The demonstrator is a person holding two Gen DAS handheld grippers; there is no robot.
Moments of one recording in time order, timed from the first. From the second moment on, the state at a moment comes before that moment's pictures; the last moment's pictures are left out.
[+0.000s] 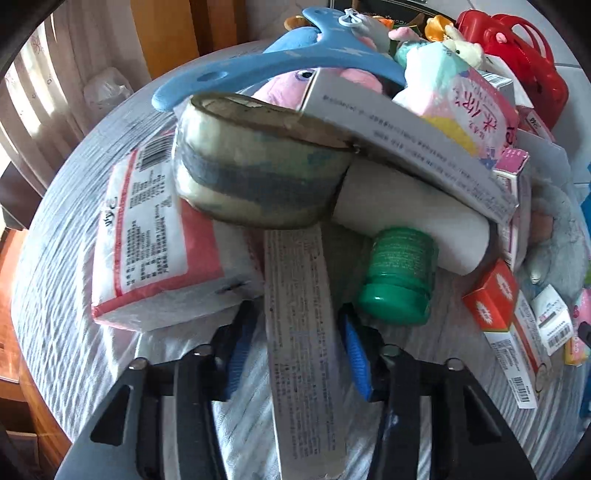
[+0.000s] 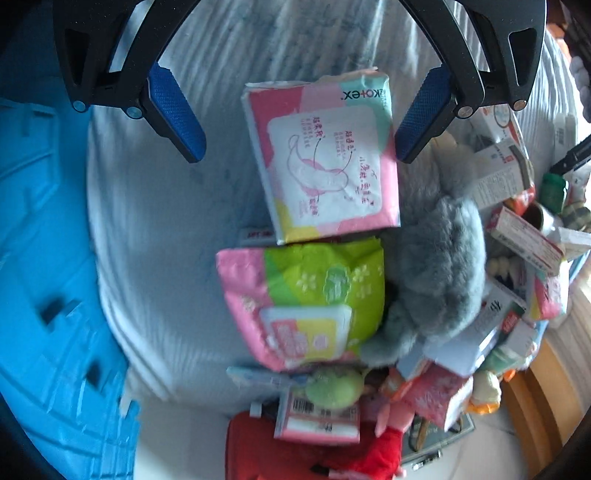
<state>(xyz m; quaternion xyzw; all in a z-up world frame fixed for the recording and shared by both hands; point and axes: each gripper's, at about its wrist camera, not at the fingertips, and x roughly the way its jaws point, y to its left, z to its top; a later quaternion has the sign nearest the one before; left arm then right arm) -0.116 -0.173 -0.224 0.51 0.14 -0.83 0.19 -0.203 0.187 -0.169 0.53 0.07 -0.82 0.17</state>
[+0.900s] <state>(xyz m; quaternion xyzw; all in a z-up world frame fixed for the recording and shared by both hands) -0.064 -0.092 -0.068 0.36 0.07 -0.92 0.14 -0.105 0.186 -0.014 0.34 0.09 -0.90 0.24</state>
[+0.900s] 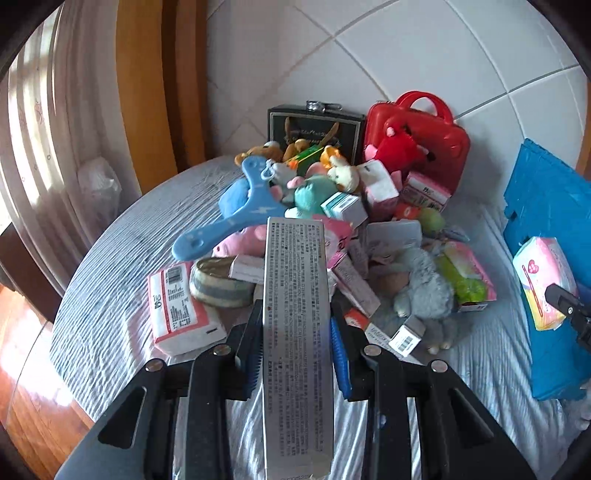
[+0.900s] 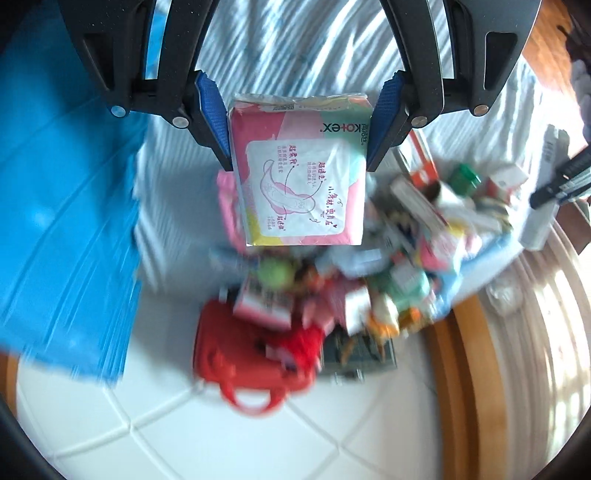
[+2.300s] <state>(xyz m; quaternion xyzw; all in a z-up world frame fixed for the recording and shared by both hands) -0.135 0.320 0.114 0.21 -0.06 -0.95 -0.20 -0.094 0.507 0.129 0.15 0.00 -0.98 -0.09</state>
